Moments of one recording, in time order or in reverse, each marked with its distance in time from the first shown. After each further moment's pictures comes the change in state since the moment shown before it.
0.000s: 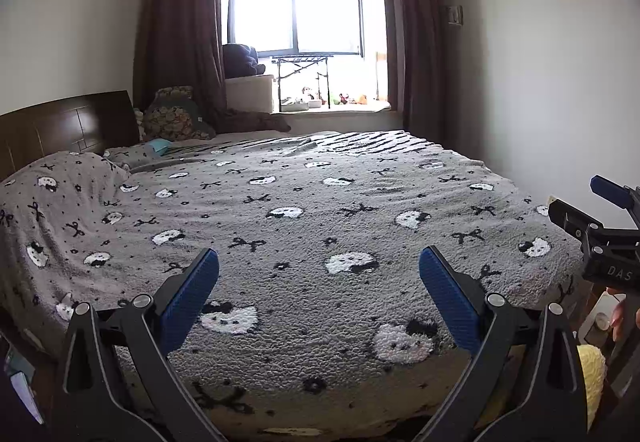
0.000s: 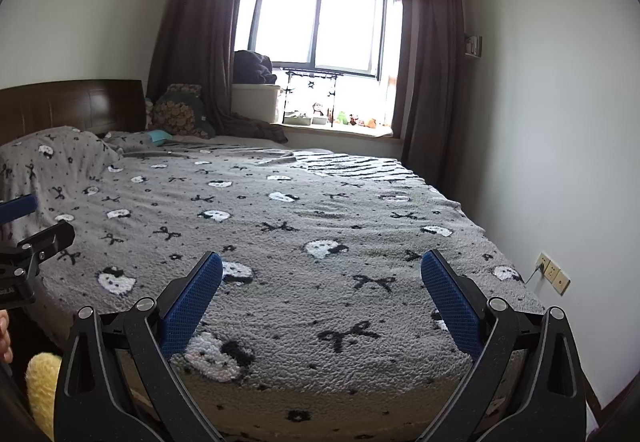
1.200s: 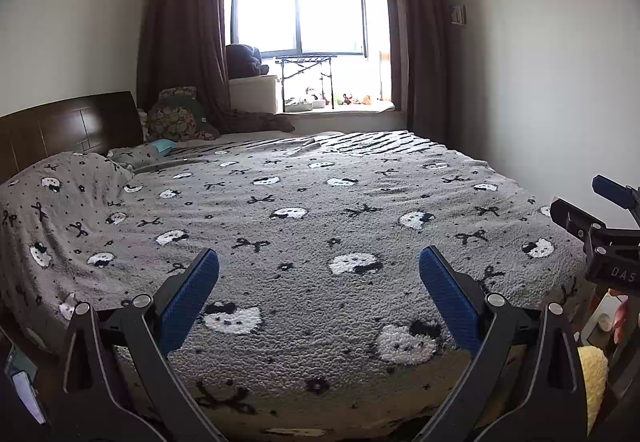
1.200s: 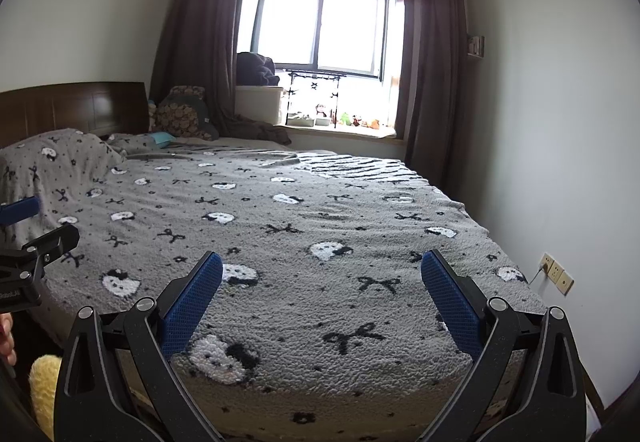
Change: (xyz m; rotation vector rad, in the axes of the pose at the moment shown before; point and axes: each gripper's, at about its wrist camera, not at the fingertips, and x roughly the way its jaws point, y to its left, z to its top) left arm 0.000 0.004 0.003 0.001 -0.001 0.013; right arm 0.001 0.003 0.003 0.000 -0.006 0.013
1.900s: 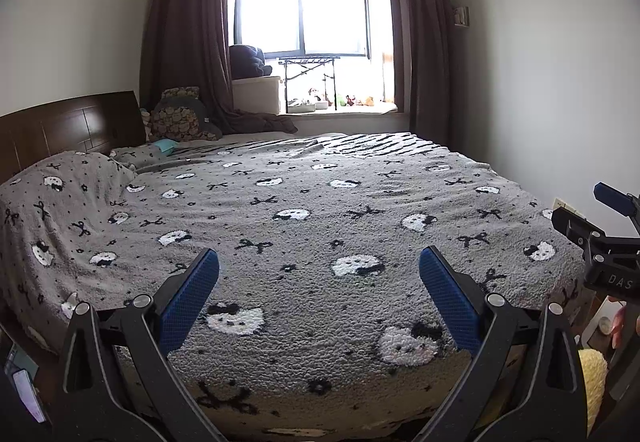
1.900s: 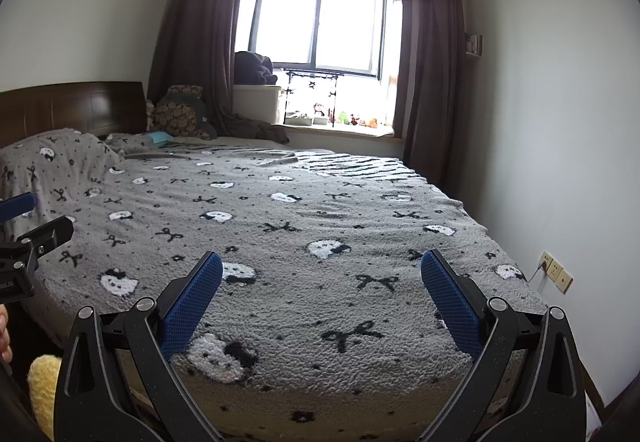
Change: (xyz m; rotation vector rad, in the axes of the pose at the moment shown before) left arm -0.002 0.002 0.001 -0.009 -0.007 0.008; right arm 0.001 0.000 -0.003 0.003 0.003 -0.003
